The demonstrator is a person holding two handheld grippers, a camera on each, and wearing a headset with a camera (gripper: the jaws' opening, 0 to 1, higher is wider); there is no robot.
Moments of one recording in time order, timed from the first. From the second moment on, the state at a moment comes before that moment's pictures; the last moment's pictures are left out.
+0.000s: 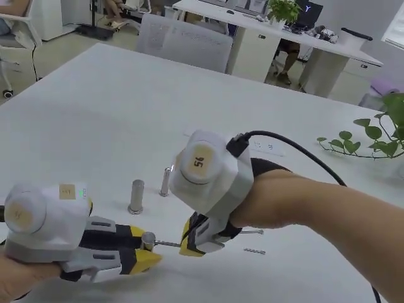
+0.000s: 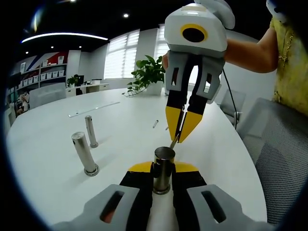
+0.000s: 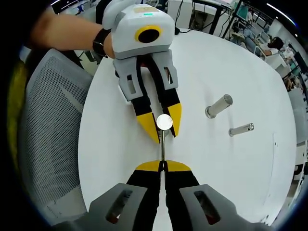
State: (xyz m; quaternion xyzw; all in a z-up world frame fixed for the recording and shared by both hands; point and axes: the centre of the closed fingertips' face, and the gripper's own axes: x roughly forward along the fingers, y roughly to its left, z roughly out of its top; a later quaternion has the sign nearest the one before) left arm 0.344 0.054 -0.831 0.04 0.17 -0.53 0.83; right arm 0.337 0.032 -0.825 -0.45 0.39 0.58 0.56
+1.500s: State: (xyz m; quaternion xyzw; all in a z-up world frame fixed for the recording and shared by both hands) left arm 0.345 0.048 -0.832 0.04 0.17 -0.53 0.83; right arm 0.338 0.032 -0.825 -0.45 0.39 0.58 0.56
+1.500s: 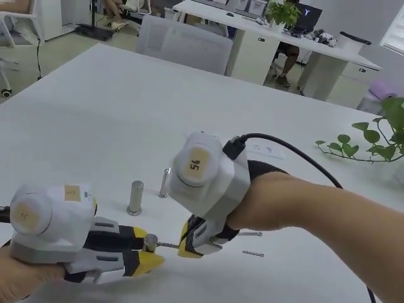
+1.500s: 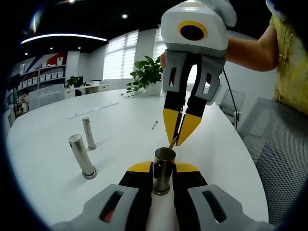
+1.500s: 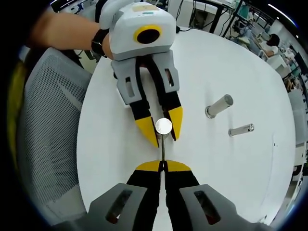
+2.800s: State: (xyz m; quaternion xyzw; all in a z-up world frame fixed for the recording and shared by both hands) left arm 0.343 0.047 -0.831 0.05 0.16 -0.54 0.83; right arm 0.338 0.042 -0.825 -0.46 0.36 0.60 0.54
